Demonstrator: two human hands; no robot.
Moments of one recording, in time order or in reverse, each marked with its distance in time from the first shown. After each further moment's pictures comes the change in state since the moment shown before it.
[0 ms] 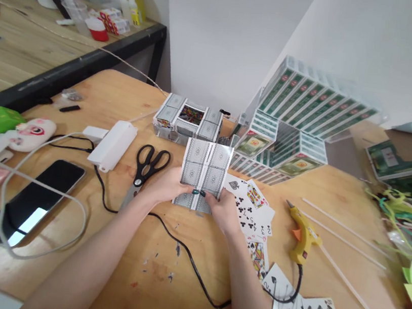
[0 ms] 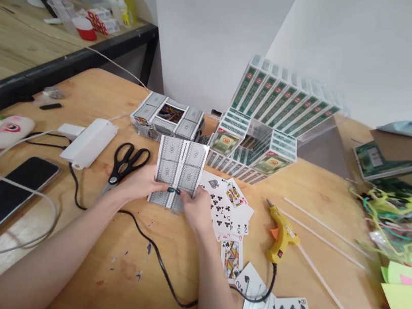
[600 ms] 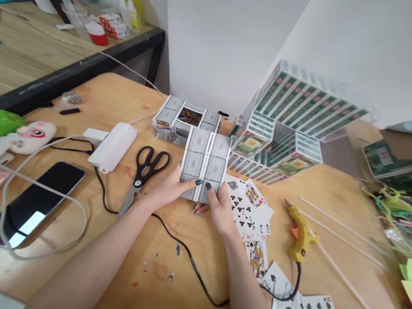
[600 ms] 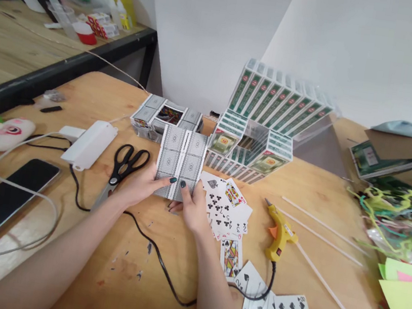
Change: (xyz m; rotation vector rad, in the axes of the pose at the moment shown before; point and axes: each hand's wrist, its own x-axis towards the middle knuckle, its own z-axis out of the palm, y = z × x) left_hand -0.006 0.001 0.012 -0.140 0.109 0.062; right_hand -0.008 -0.006 0.011 0.274 -0.122 -0.035
